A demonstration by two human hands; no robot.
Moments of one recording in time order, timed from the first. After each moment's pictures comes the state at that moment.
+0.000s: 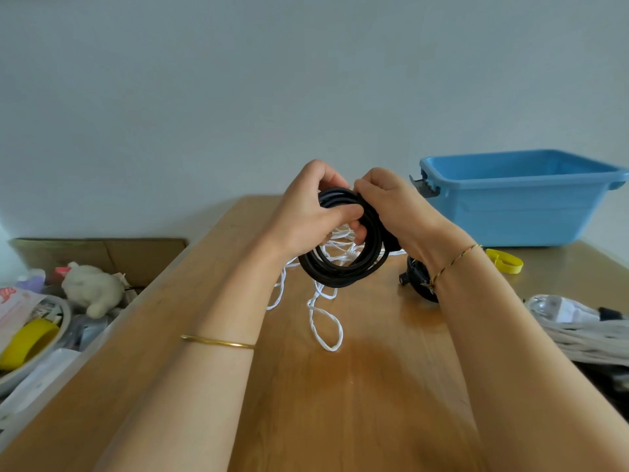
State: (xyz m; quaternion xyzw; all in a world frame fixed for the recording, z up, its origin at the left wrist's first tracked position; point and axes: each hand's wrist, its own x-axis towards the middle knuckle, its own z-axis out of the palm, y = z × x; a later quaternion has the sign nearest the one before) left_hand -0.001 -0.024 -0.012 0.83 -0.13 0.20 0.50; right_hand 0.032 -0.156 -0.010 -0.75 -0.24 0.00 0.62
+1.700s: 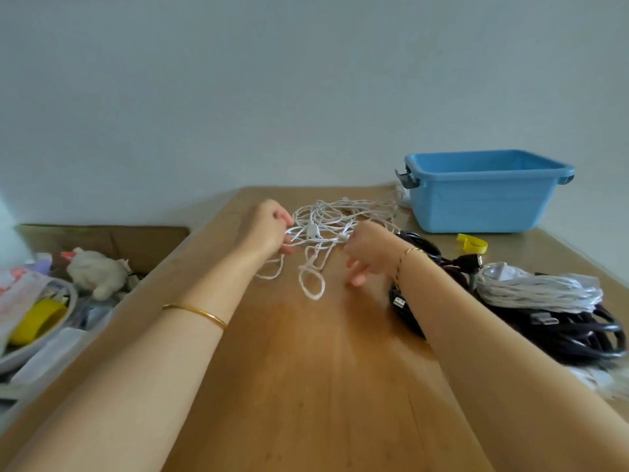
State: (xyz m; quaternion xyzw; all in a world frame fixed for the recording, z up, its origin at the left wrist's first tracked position) left_hand -0.019 0.010 -0.050 0.85 0.13 0.19 0.47; right_hand 0.007 -0.154 -0.050 -0.95 -0.15 0.09 0.27
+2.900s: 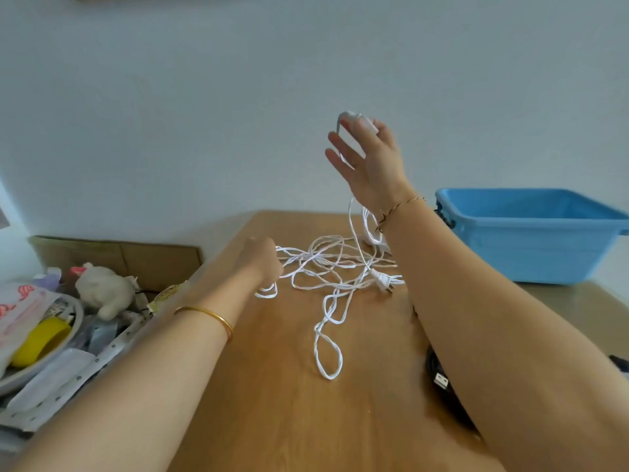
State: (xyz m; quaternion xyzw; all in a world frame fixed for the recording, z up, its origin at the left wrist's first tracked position) left_hand 0.035 0.071 -0.047 0.98 0.17 0.07 0.11; right_hand 0.091 -0.086 0.053 -0.40 -0.23 0.03 0.89
